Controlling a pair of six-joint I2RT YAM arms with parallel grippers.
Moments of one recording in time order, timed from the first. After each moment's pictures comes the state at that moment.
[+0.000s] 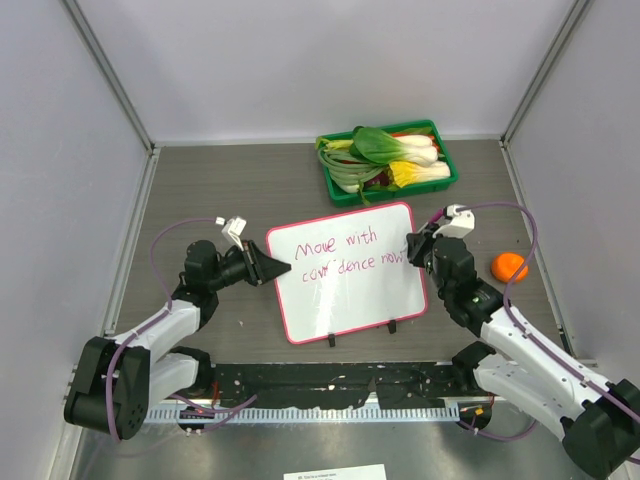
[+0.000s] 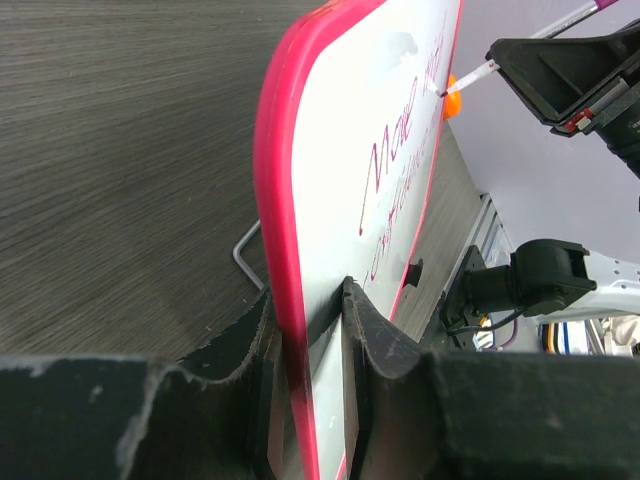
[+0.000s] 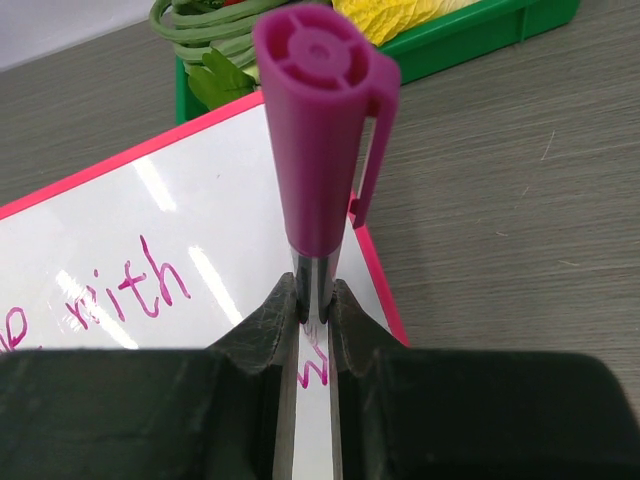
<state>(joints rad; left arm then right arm) -0.23 1.09 0.30 0.52 0.73 -0.65 0.54 0.79 0.50 -0.02 0.42 0.49</state>
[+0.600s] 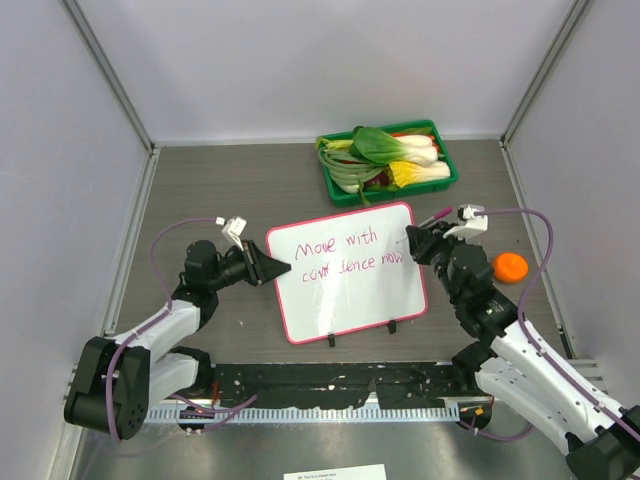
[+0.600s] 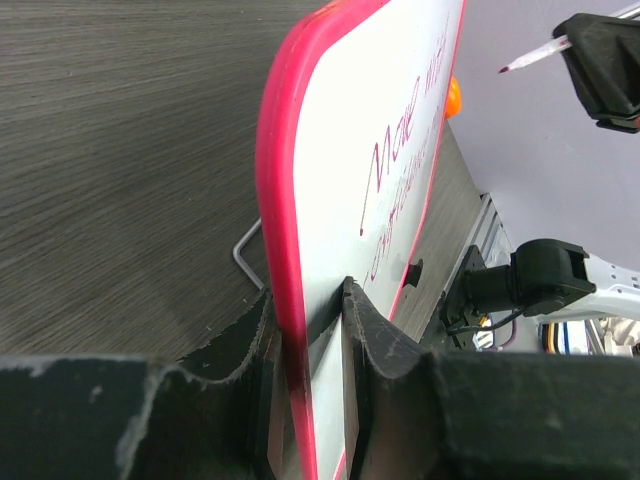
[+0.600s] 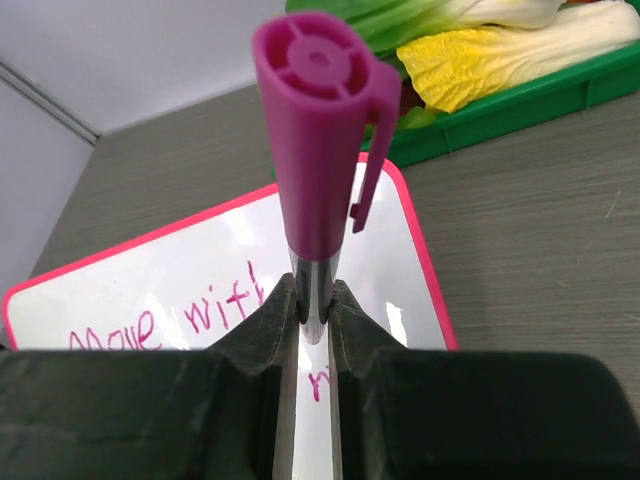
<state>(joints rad) -0.23 1.09 0.30 0.52 0.73 -0.65 0.54 0.68 0.50 0.02 0.34 0.51</state>
